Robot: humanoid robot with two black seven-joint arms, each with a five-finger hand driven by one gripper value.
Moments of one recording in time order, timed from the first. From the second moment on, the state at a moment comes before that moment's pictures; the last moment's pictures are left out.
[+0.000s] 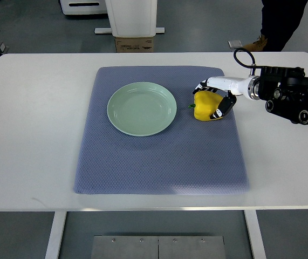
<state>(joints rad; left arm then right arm) 0.00 0.00 -0.21 -0.21 -0.08 0.10 -0.19 1.43 -0.22 -0.66 0.74 -0.64 0.03 0.30</state>
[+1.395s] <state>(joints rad) 0.00 0.00 -0.21 -0.21 -0.08 0.10 -0.19 1.45 -0.20 -0.59 0.73 -0.63 -0.04 0.32</state>
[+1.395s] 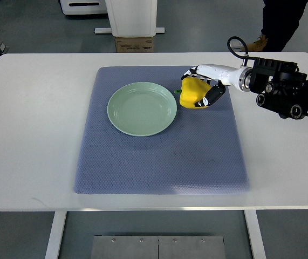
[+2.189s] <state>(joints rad) 0.00 0.00 -0.21 -0.21 -0.08 0.10 -0.19 1.49 -0.04 -0.53 0.74 -0.51 -0.03 0.31</state>
